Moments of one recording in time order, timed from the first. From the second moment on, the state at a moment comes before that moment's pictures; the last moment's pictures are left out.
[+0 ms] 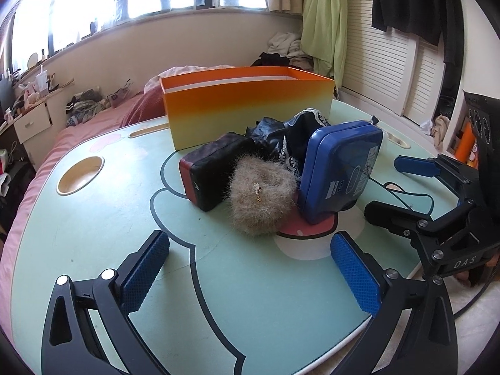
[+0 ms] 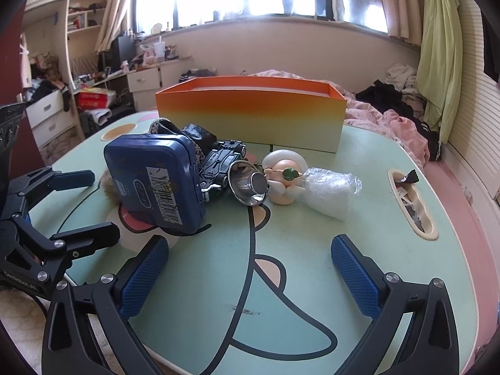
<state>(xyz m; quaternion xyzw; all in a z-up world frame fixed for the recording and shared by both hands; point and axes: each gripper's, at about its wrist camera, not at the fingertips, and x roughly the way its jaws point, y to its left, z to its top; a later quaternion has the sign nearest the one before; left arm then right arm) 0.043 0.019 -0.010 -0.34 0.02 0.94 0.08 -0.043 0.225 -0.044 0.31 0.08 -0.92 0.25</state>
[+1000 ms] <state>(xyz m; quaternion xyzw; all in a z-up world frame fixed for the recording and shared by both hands) 0.045 0.017 -0.010 -0.33 0.02 0.94 0.08 -0.044 0.142 -0.008 0.28 0.13 -0.91 0.29</state>
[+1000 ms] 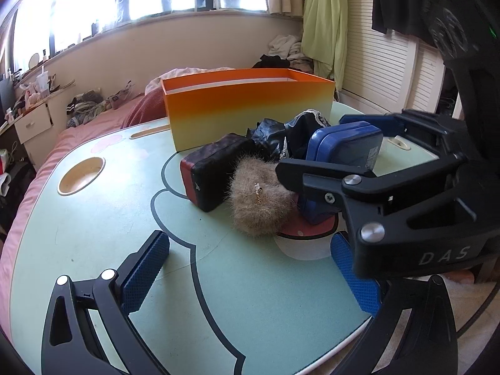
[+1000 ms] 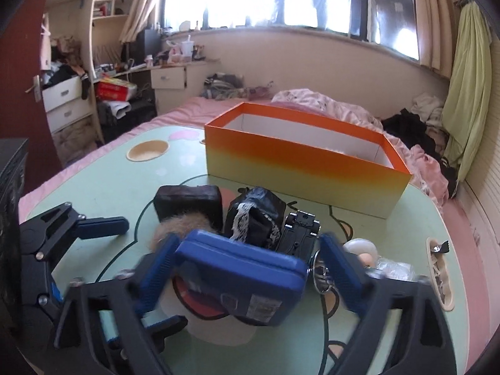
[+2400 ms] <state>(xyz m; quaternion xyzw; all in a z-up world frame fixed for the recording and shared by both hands) -0.015 -0.042 0.020 -0.39 -0.03 0.92 0.07 -0.041 0.248 0.006 0.23 -0.12 -0.91 0.33</state>
